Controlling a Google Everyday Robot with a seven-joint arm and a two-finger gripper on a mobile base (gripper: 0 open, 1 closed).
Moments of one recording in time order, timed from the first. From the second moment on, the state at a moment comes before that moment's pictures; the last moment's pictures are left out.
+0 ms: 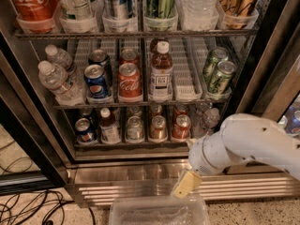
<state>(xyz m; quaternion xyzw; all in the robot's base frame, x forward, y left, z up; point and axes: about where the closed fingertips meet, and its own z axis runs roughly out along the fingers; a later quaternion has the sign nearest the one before) 0.436 -0.109 0.666 -0.55 0.80 0.12 0.22</state>
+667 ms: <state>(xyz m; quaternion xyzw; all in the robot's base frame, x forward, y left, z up) 0.453 -0.082 0.611 -0.52 0.80 0.13 0.28</state>
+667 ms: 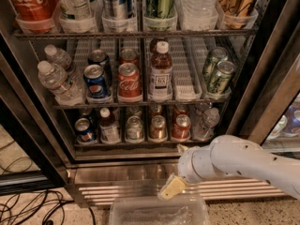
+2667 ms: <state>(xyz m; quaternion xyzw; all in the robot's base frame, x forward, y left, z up) 0.515 -0.007 0.573 -0.38 0.78 0.17 0.47</state>
